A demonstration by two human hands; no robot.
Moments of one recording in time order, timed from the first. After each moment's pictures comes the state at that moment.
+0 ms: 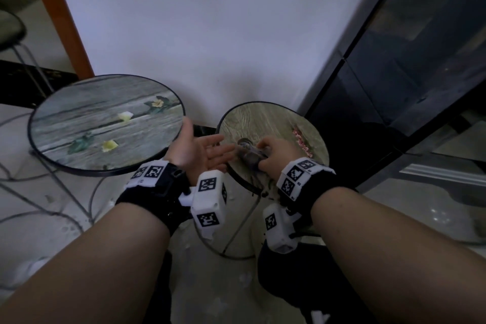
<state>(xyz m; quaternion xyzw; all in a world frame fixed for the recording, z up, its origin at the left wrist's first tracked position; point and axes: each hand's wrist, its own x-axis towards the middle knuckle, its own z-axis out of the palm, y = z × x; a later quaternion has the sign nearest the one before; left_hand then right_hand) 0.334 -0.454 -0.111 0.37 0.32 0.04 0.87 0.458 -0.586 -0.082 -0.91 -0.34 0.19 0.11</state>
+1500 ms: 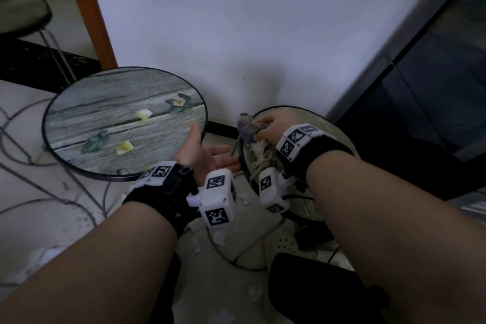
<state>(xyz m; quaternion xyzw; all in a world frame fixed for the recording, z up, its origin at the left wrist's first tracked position) 0.337 -0.424 -0.120 0.23 0.40 0.05 0.89 0.499 -0.487 -0.088 -0.88 -0.40 0.21 0.12</state>
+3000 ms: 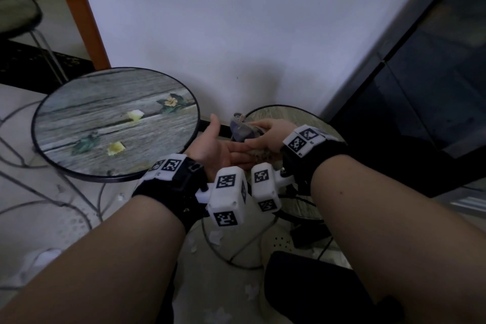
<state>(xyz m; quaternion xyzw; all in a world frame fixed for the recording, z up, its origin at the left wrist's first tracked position) 0.360 -0.434 -0.112 0.32 0.32 -0.06 0.89 0.495 -0.507 -0.083 -0.86 -0.36 0.32 0.18</state>
